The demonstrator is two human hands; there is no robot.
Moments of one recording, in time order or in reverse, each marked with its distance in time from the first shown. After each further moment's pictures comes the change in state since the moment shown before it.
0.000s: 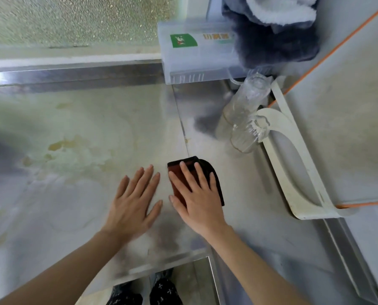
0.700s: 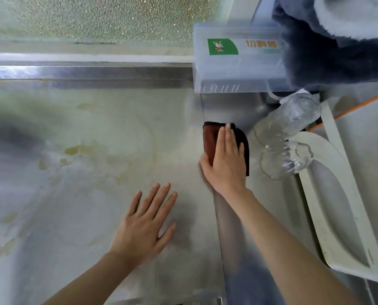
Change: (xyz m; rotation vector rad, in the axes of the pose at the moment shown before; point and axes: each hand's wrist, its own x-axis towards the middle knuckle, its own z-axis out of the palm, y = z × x) left_hand 0.004 -0.003 0.003 0.020 -0.023 0.012; right_hand 0.127 0.040 -0.018 0.096 0.029 0.216
